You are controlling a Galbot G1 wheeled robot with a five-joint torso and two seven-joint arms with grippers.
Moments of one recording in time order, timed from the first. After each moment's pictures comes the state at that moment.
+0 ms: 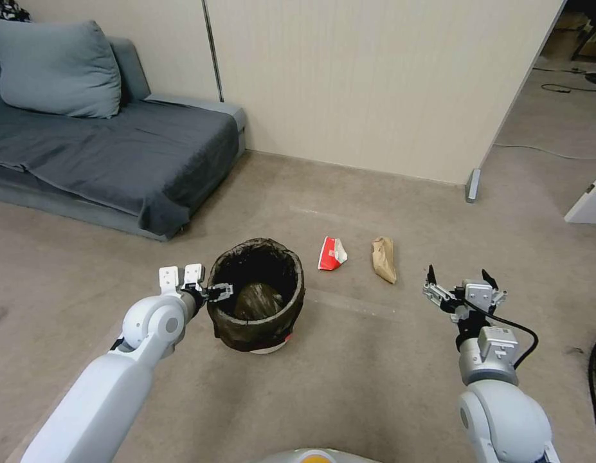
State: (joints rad) left arm 1.11 -1.04 -0.33 -1.78 -0.93 0.74 -0.42; right arm -1.55 1.46 0.62 2.13 0.02 -0.22 0.17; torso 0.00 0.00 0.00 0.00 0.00
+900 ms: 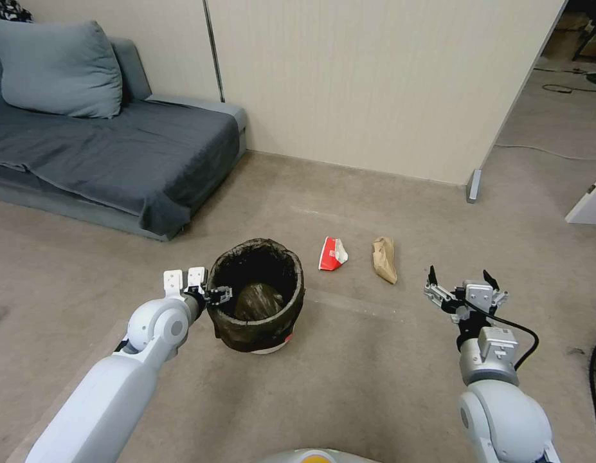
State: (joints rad) left arm 1.11 -1.04 -0.31 -1.77 -0.90 0.73 -0.39; right arm -1.55 1.46 0.62 2.13 0.01 -0.22 0.18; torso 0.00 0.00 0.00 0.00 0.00
